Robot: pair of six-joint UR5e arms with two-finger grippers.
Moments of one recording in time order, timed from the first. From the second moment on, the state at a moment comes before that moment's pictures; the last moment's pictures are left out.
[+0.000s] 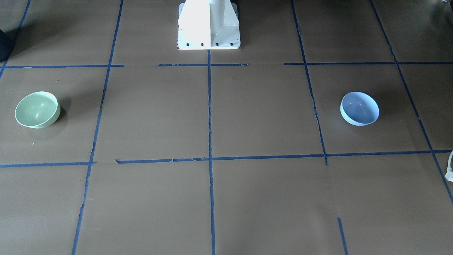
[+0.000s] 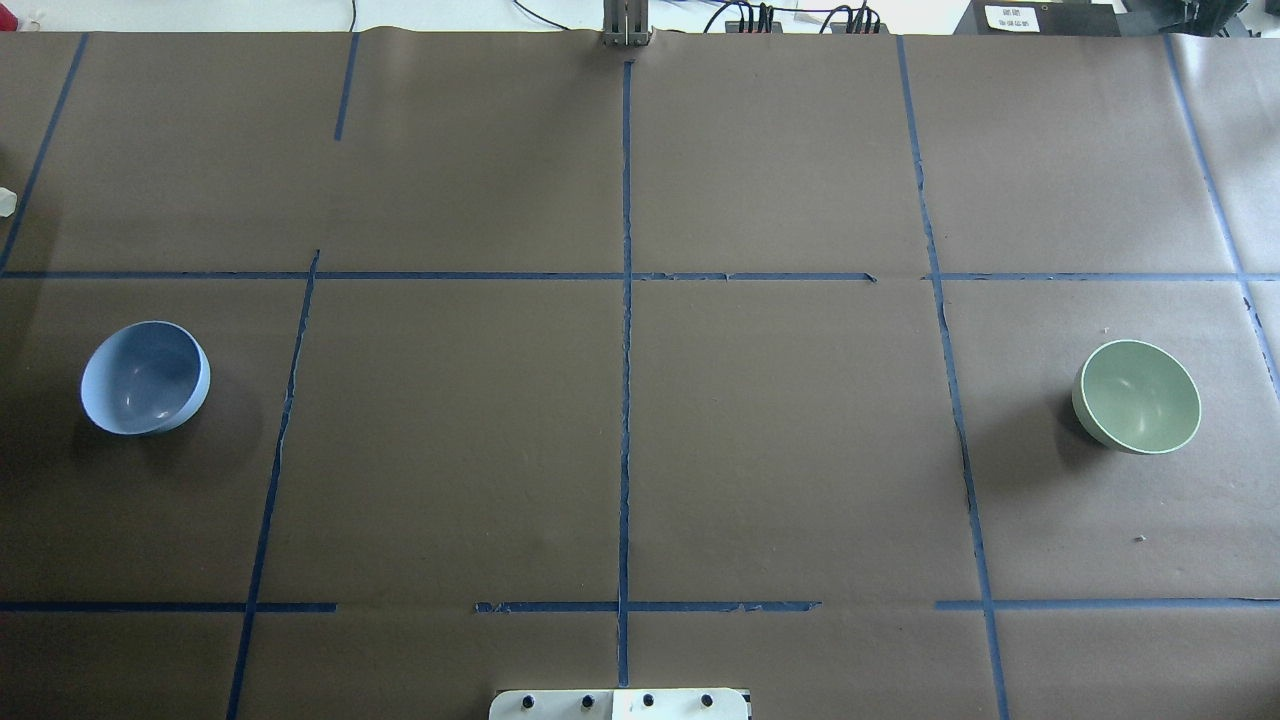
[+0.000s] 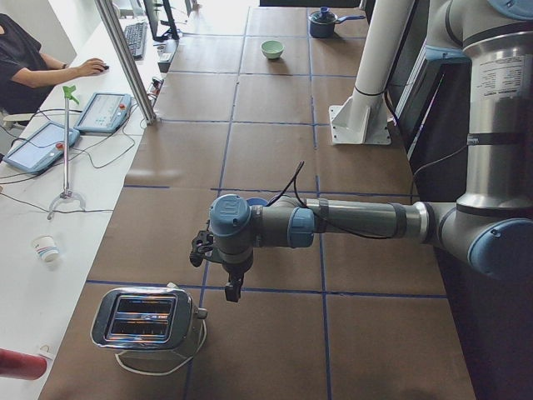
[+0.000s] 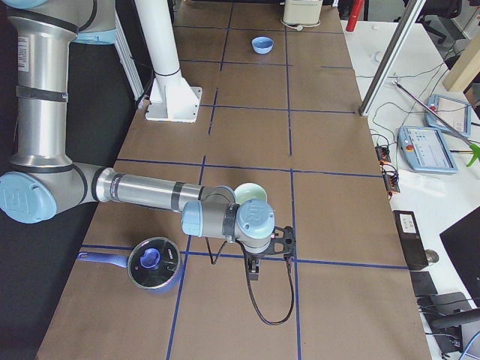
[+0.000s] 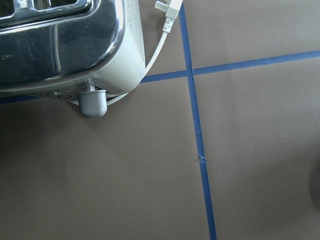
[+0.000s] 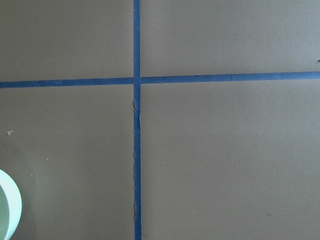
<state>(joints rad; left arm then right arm) -1.59 -1.49 -1.69 -1.54 -2.33 0.15 1.66 -1.68 1.60 -1.49 2.41 -0.04</state>
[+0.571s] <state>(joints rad) -1.59 -1.50 -1.69 -1.54 -2.32 0.14 1.67 -1.67 1.60 -1.49 2.41 -0.01</state>
